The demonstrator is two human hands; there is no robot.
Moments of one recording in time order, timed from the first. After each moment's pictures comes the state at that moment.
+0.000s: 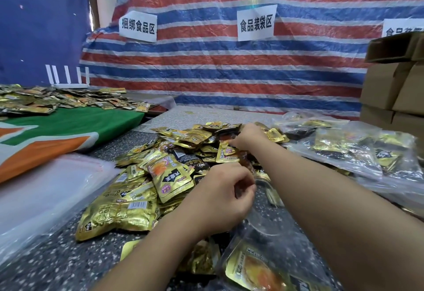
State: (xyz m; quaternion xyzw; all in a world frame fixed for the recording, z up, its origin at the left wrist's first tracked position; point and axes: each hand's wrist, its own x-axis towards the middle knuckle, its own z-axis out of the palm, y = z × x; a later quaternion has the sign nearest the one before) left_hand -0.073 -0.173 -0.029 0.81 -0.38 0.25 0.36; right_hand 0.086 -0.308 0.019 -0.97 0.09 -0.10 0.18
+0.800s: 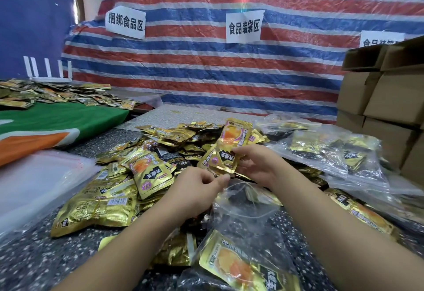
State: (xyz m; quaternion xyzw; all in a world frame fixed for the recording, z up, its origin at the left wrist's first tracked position) left_hand -0.065 -0.178 -0.035 0.86 -0.11 0.04 0.50; right_hand -0.003 -0.349 0.001 -0.64 0.08 0.03 0.77
